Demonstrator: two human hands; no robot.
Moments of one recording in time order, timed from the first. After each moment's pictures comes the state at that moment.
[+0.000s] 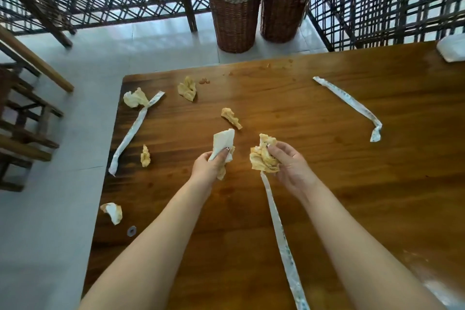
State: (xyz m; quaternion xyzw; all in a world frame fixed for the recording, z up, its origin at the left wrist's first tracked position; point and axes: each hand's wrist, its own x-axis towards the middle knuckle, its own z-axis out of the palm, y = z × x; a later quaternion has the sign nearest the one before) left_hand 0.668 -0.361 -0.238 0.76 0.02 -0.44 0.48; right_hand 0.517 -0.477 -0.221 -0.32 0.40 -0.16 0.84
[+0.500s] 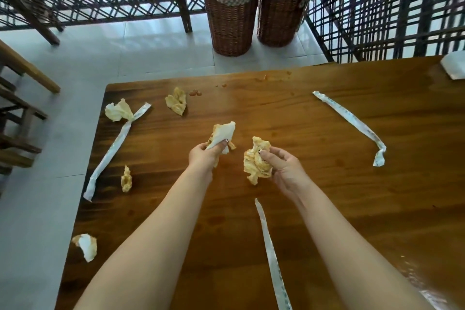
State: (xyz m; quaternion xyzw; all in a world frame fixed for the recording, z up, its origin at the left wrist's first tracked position) left_hand 0.715 -0.442 -0.258 0.73 0.08 -0.42 0.53; right_hand 0.557 -0.529 -0.237 -0.35 0.45 -0.16 0.81
